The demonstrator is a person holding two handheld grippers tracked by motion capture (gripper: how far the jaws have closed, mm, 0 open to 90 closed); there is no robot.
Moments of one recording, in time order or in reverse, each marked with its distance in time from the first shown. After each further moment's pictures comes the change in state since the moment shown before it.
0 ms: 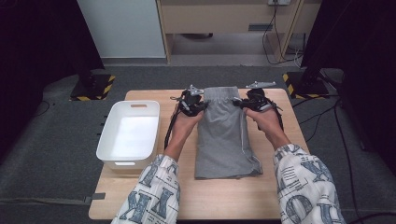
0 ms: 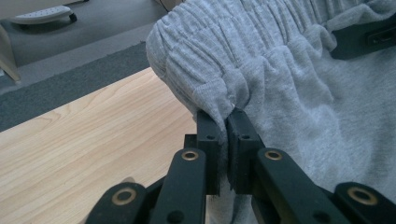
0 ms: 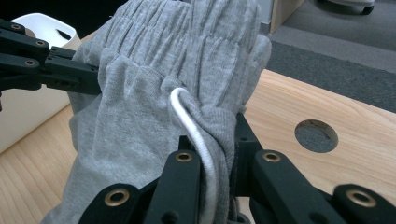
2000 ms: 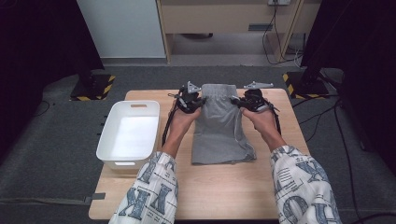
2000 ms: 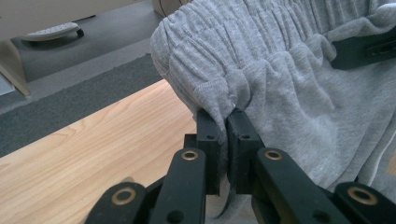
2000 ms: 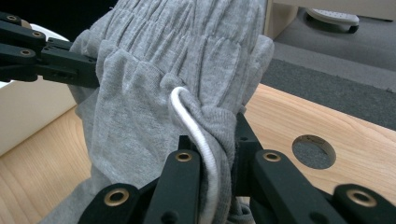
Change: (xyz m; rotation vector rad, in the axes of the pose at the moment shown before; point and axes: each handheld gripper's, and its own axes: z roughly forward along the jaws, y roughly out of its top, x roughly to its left) left arm 0.011 0.002 0.000 -0.042 0.012 0.035; right arm 0.004 -0.002 0.009 -0.062 -0.028 -0.022
